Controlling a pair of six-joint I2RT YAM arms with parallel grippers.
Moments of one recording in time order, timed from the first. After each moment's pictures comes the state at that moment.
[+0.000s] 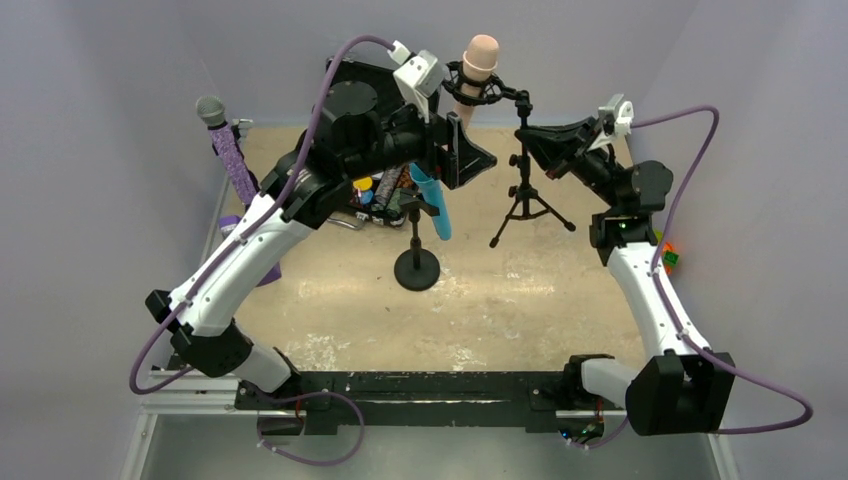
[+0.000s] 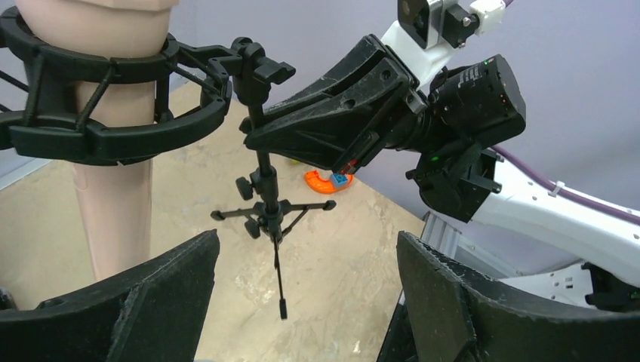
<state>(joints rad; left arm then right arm) -0.81 1.51 1.95 -0.50 0.28 -0.30 0.04 1.16 0.96 0.72 -0.79 0.41</state>
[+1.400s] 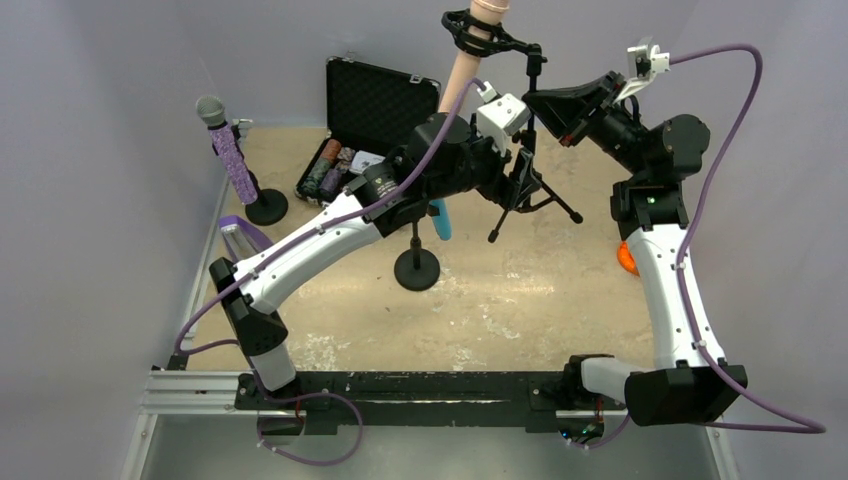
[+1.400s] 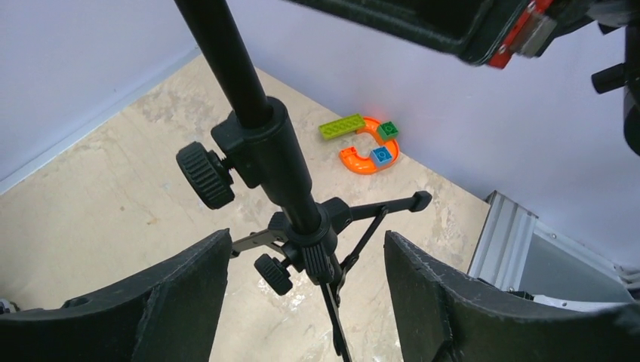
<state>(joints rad) -0.98 1.73 1.97 -0.40 0.05 -0.17 0.04 1.21 1.37 0.34 -0.81 0.63</state>
